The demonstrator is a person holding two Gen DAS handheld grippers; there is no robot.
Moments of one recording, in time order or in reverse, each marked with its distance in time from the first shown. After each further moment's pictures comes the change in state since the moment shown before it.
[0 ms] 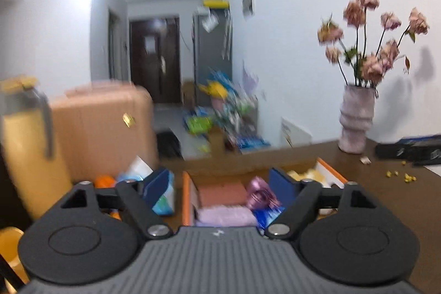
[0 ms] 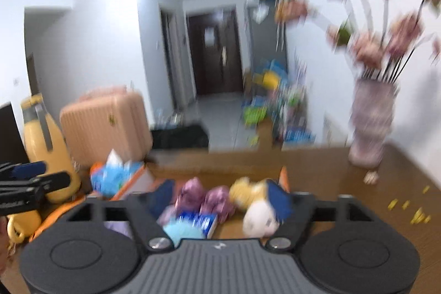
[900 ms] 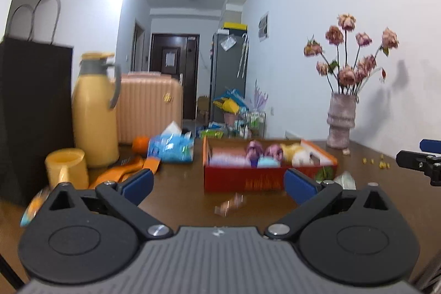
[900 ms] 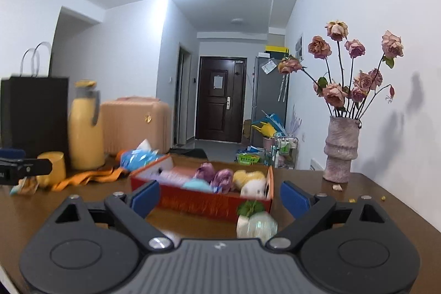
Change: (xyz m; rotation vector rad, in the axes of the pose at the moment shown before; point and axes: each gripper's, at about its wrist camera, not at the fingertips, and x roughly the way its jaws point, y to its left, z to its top) left arm -0.199 0.000 -0.135 -0.099 -0.072 0.040; right arm -0.185 0.045 -0.148 -0.179 -0.179 -0.028
